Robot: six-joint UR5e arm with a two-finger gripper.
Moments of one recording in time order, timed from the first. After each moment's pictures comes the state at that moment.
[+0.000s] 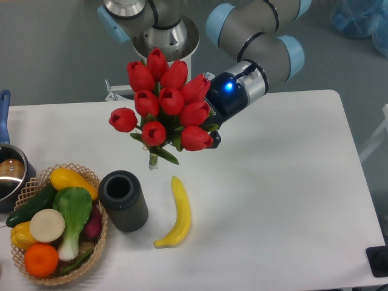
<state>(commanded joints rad) 2.66 -1.76 -1.78 -1.18 -0.07 1.41</state>
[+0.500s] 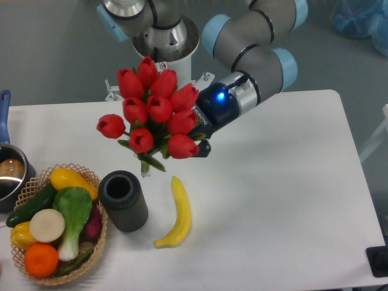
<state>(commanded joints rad) 2.60 -1.83 -1.76 -1.08 -0.07 1.41</state>
